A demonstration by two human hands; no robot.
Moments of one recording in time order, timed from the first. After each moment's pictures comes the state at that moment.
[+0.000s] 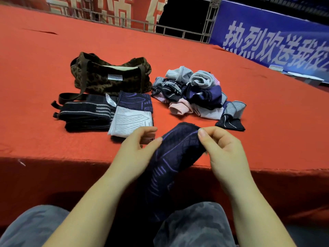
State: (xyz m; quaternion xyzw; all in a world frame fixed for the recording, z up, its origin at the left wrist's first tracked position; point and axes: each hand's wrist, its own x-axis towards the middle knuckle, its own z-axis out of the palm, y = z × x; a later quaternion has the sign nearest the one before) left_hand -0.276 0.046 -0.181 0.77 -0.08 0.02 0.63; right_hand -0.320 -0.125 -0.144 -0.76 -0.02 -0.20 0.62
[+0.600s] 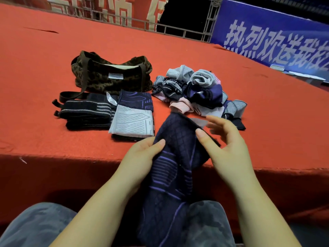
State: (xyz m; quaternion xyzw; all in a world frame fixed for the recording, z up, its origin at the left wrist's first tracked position) left_hand -0.290 0.032 -0.186 0.61 -0.08 -0.11 0.78; right_hand -0.321 -0.138 -0.147 -0.83 0.00 -0.24 0.50
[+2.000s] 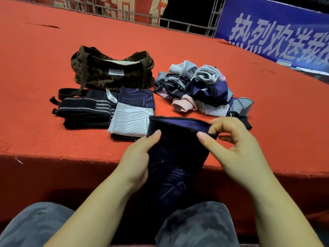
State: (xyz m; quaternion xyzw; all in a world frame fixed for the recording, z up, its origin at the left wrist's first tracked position) left_hand -0.281 0.023 -0.179 0.43 -0.01 -0.13 0.89; right_hand -0.312 -0.151 -0.140 -0.88 -0.08 -0.24 0.40
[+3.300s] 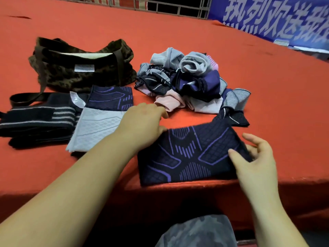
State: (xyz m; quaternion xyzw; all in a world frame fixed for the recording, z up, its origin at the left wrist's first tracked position) left_hand -0.161 -0.026 -0.153 0.96 -0.24 0.08 0.11; right_hand -0.268 -0.234 -0.203 -0.76 0.20 -0.28 0.55
